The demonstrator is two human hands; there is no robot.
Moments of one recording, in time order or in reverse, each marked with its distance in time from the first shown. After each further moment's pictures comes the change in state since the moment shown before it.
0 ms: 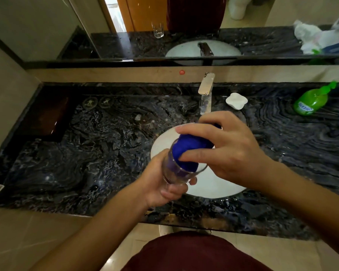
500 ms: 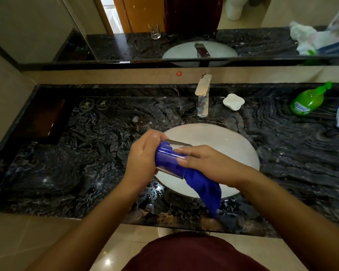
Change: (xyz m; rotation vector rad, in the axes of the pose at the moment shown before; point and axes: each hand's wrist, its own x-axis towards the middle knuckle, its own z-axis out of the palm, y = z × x) left_hand -0.001 0.021 0.000 0.751 0.620 0.899; right_hand -0.004 -0.008 0.034 1.108 -0.598 1.062
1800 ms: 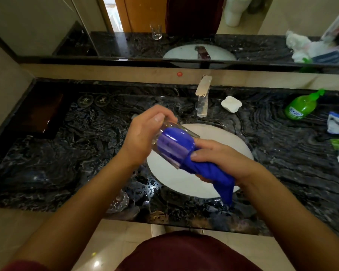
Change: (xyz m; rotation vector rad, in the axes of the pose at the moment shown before) left_hand 0.030 0.022 -0.017 -0.104 -0.238 0.380; right_hand -0.023 -0.019 0.002 0.472 -0.064 -0.002
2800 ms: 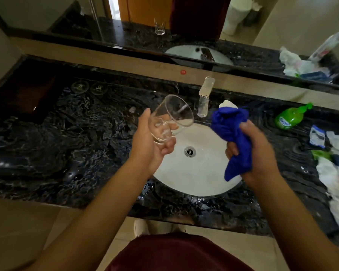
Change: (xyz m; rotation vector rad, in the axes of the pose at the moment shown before) left_hand -0.022 -0.021 0.013 -0.859 0.387 -0.644; right_hand -0.008 0.012 -0.015 0.277 0.643 -0.386
